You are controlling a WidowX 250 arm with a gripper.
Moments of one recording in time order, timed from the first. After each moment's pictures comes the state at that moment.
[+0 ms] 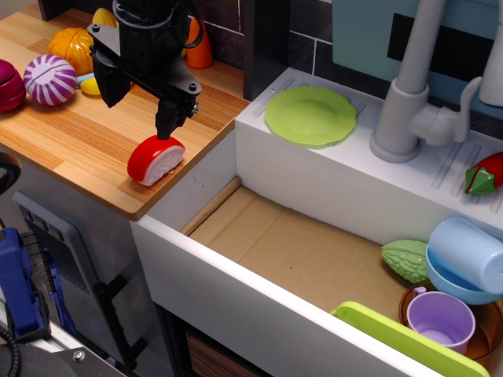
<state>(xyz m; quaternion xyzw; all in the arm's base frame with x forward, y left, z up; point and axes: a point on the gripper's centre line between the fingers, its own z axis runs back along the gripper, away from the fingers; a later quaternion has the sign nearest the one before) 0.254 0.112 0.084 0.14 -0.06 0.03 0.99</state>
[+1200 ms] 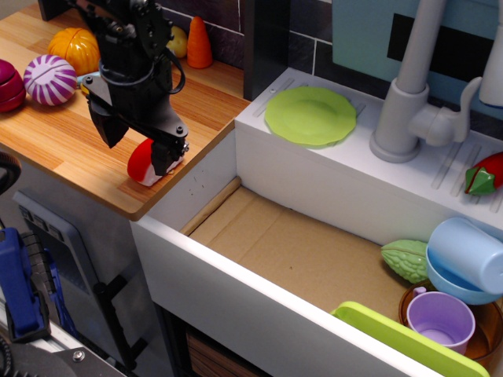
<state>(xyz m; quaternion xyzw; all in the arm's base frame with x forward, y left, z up) 0.248 0.124 0.036 0.10 -0.10 0.03 0.99</state>
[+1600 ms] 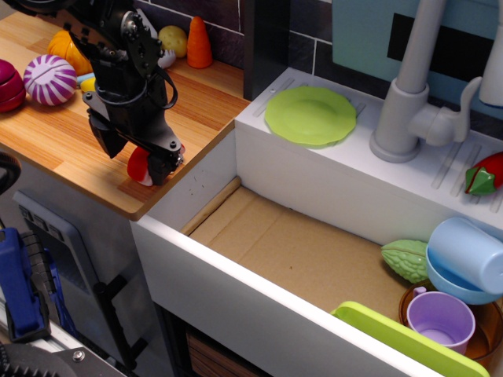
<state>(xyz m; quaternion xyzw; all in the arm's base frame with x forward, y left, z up) 0.253 0.132 0.018 0.10 -0.12 0.02 0.99</state>
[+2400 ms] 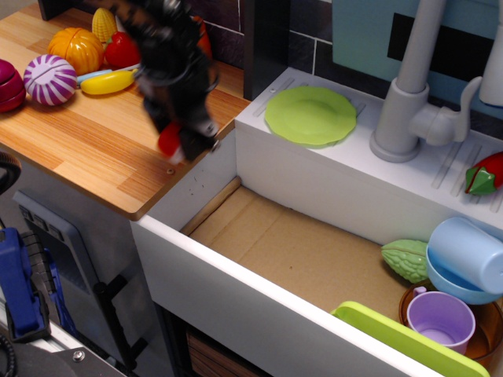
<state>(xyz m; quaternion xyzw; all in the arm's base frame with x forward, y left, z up) 0.299 0.111 0.035 0.08 -0.13 -0.08 0.98</state>
